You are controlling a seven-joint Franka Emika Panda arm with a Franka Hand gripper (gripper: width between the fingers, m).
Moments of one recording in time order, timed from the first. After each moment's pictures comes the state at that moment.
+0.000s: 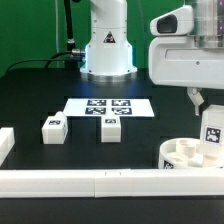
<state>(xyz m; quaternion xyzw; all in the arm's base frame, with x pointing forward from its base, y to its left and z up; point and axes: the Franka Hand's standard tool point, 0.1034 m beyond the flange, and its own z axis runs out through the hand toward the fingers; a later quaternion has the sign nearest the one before) 0.620 0.120 0.088 -0.93 0.37 0.01 0.06</state>
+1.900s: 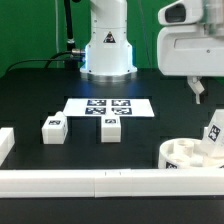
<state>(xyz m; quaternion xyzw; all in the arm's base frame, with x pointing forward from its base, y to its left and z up) 0.626 0.137 0.116 -0.98 0.21 0.02 0.06</state>
